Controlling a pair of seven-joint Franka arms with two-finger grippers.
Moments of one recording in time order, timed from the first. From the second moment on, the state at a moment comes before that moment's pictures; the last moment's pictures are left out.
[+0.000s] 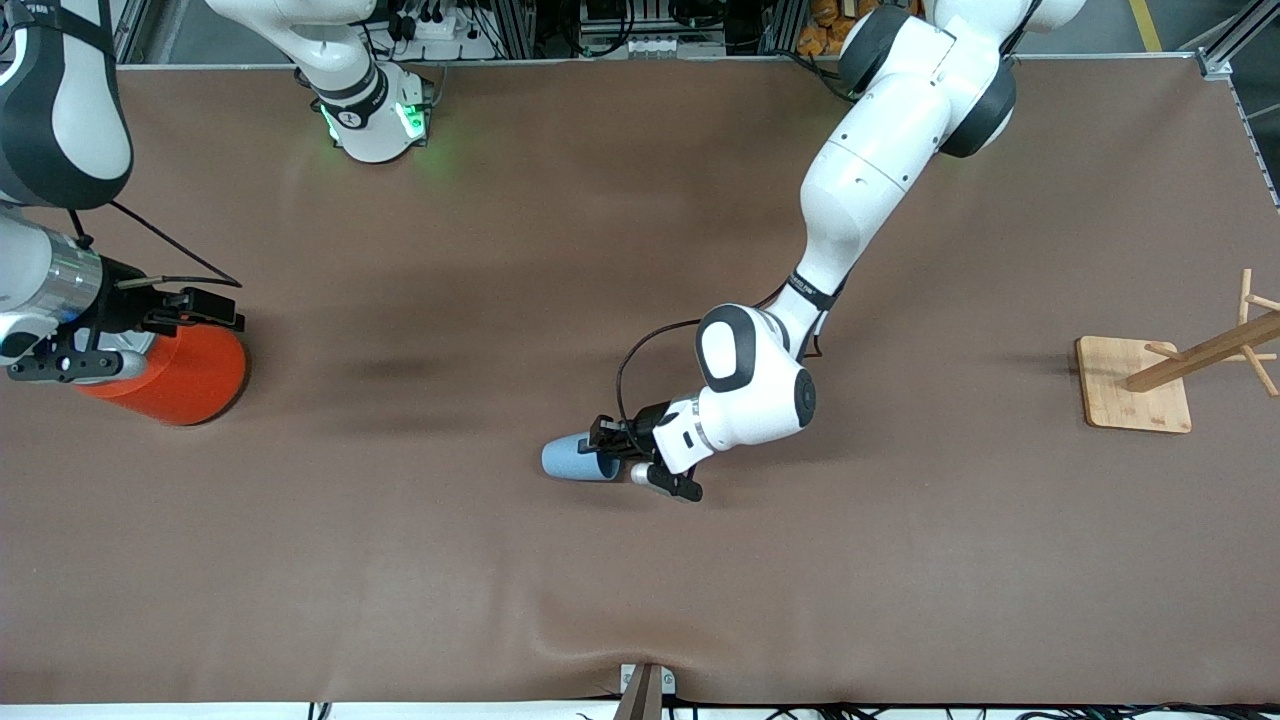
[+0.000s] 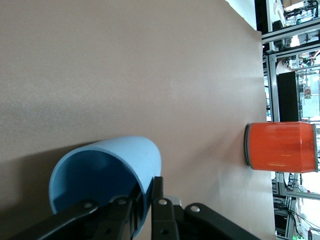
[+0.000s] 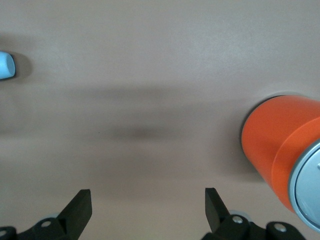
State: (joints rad) left arm -0.54 1.10 -0.18 -1.07 -1.11 2.50 0.35; right arm -0.04 0.08 -0.03 -1.80 0.11 1.75 -0.11
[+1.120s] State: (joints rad) left arm -0.15 0.53 -0.01 -1.52 -0.34 2.18 0.08; right arm 0.01 -0.02 -0.02 -1.91 0.10 1.87 -0.11
